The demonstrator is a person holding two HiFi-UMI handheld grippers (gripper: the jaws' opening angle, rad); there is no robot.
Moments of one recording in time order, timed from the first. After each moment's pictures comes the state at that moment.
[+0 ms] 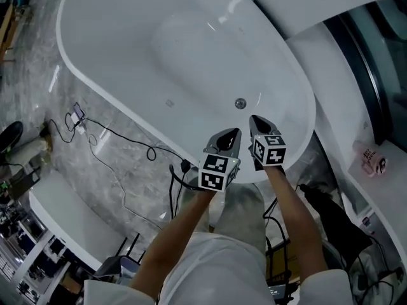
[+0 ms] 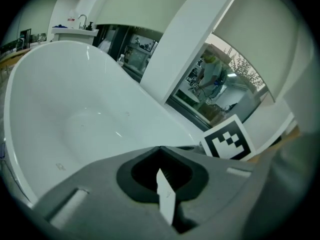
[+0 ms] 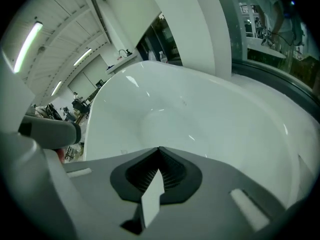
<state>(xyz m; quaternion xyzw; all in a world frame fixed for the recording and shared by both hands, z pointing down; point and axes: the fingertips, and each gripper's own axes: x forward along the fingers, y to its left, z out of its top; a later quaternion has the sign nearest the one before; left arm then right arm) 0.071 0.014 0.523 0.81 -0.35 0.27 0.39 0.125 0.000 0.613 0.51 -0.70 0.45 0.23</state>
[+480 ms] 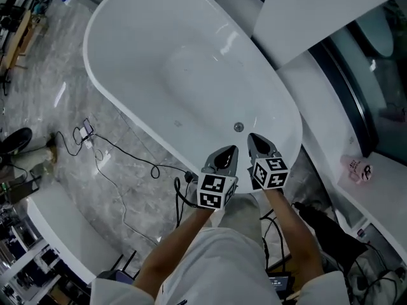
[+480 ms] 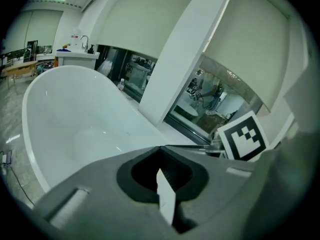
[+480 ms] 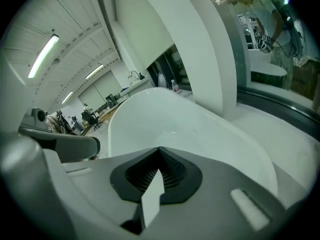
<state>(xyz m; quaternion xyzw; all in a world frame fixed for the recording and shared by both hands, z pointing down) 0.054 0.002 0.368 0.83 -0.38 0.21 0.35 0.110 -0.022 0.426 0.52 -0.74 0.40 0.16</state>
